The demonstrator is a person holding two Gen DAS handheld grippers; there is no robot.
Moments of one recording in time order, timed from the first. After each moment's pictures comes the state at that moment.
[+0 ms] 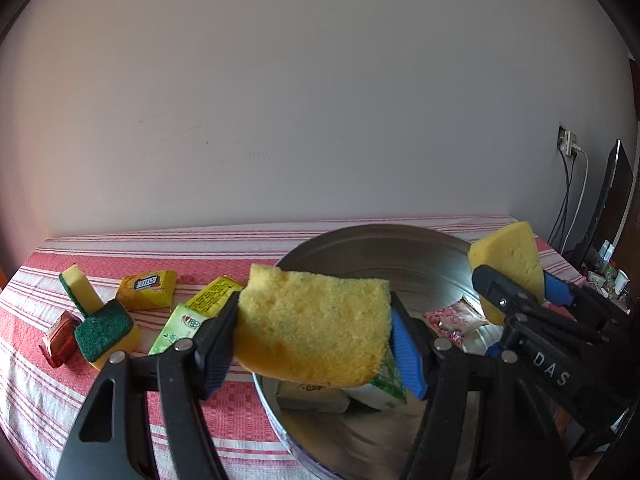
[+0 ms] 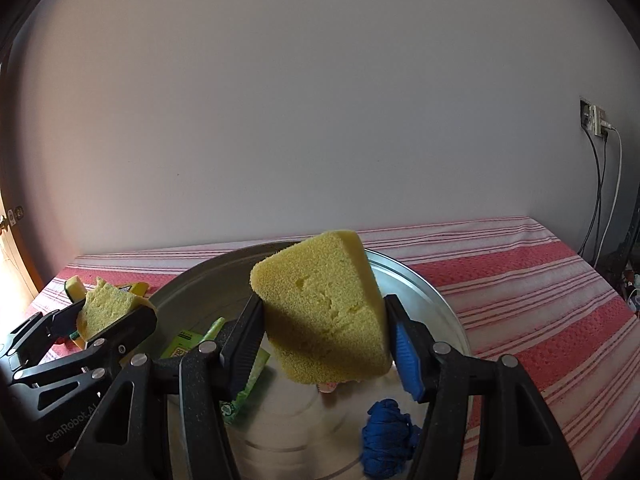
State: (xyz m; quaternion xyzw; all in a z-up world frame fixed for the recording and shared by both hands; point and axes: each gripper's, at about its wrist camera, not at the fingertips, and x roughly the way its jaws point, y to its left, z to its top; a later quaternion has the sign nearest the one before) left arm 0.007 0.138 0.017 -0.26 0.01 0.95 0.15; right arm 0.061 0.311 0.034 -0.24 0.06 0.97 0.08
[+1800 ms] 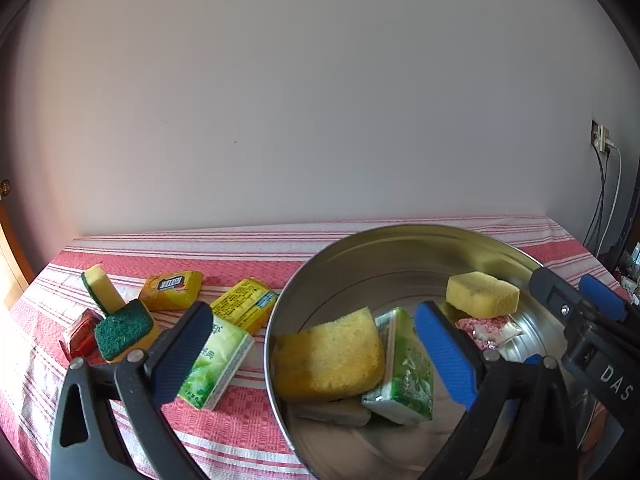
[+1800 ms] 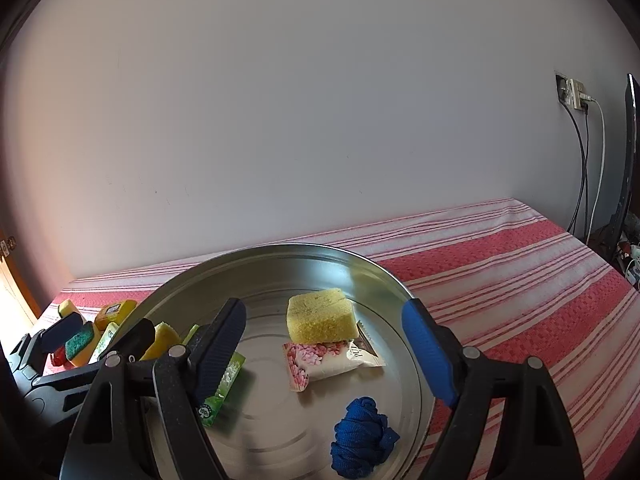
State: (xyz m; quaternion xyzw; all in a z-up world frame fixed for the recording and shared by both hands) left arm 0.005 0.148 0.015 -0.26 0.03 0.96 0.08; right arm 0.050 0.313 0.022 -0.22 0.10 0.97 0.10
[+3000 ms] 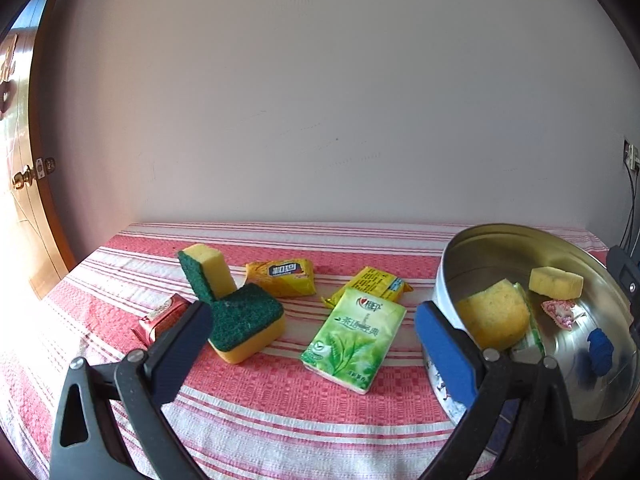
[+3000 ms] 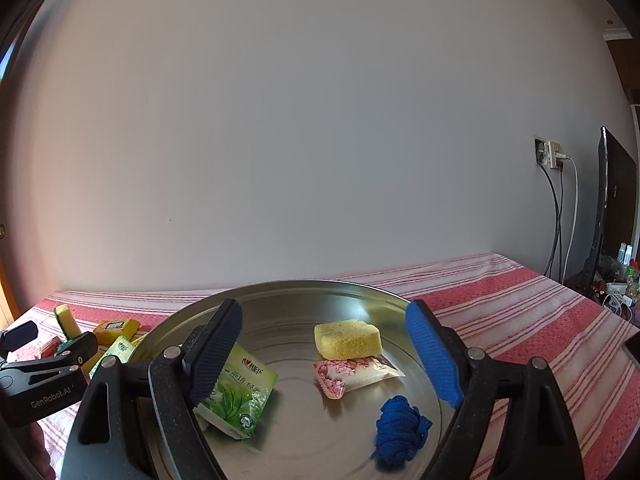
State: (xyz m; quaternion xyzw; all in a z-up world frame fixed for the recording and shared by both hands) left arm 0.015 0.043 0.004 -0.24 0.01 0.97 0.01; right arm 0.083 0.249 0.029 -0.12 0.04 0.98 0.15
